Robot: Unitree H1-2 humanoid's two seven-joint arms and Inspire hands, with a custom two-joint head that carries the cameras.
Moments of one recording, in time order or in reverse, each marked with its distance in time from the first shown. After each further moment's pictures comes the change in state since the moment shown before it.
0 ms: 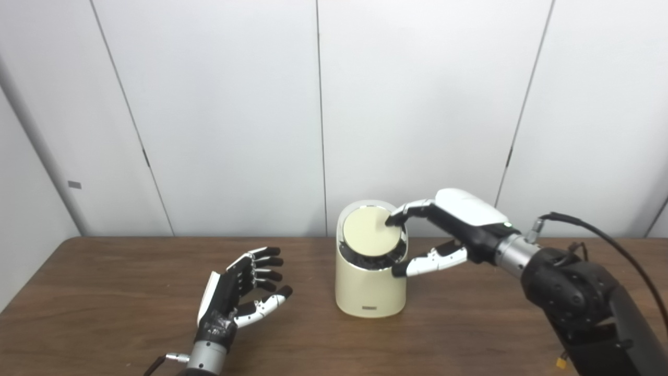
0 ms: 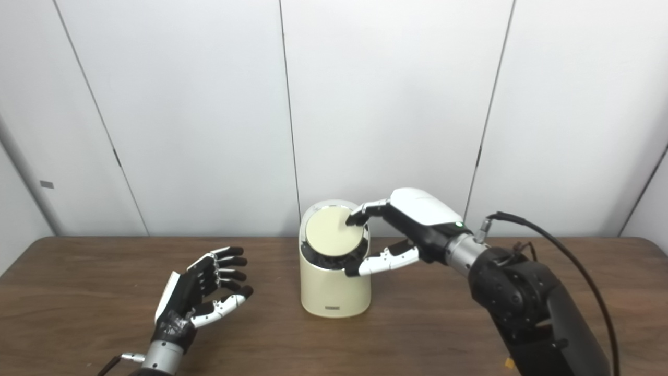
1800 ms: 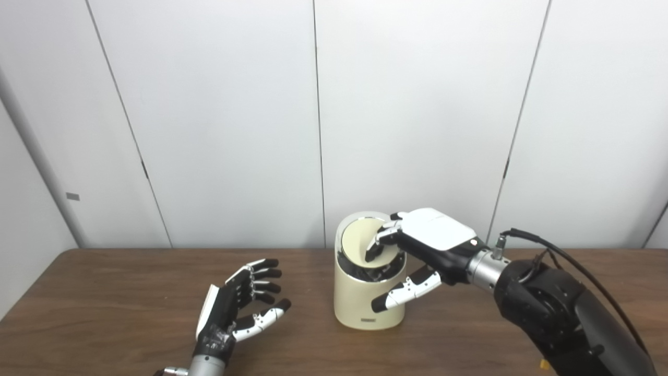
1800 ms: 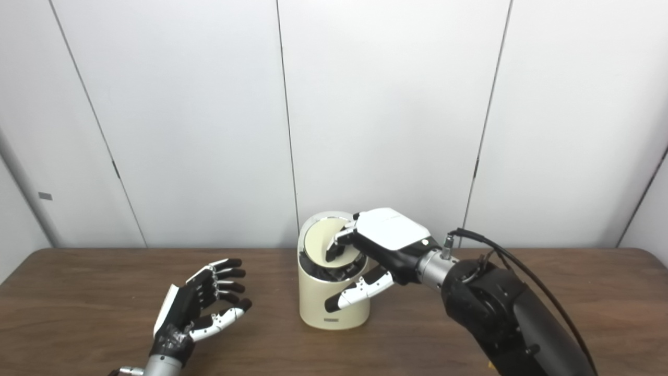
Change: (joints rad) left arm -0.012 0.002 0.000 0.051 0.006 -0.061 0.009; right arm -0.072 -0.068 0.236 0.041 -0.151 -0.086 0.018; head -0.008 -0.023
